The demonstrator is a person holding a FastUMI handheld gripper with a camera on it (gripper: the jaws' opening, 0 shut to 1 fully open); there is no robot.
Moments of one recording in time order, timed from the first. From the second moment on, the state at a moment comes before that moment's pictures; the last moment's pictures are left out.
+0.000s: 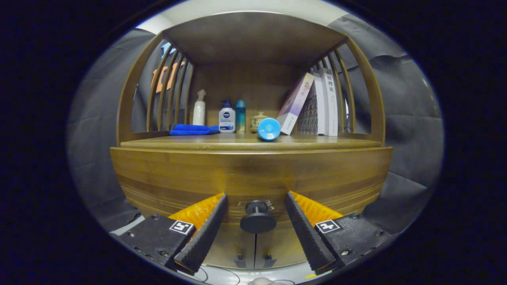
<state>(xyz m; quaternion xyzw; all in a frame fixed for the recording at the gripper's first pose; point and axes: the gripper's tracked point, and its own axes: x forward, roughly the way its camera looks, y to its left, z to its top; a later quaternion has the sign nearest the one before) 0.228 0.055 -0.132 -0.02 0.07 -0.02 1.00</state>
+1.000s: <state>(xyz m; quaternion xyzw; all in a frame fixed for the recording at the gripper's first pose) 0.105 0.062 -0.022 -0.03 0.03 0.01 1.00</state>
